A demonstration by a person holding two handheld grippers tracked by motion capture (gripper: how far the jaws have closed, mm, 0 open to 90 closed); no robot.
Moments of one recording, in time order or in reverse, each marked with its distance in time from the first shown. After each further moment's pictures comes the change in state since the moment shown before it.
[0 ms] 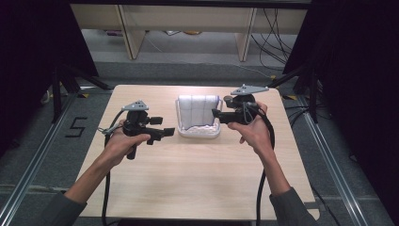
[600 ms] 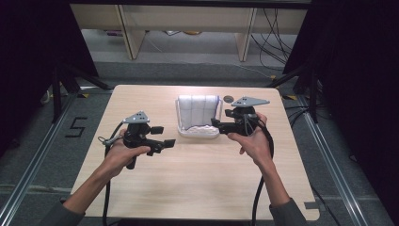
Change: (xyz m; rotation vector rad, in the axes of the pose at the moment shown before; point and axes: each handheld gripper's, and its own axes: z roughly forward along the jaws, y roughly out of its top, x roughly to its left) left arm -0.013 -0.026 -0.001 0.017 -0.027 0.037; right arm 0.008 -0.028 -0.001 -0.029 0.034 0.004
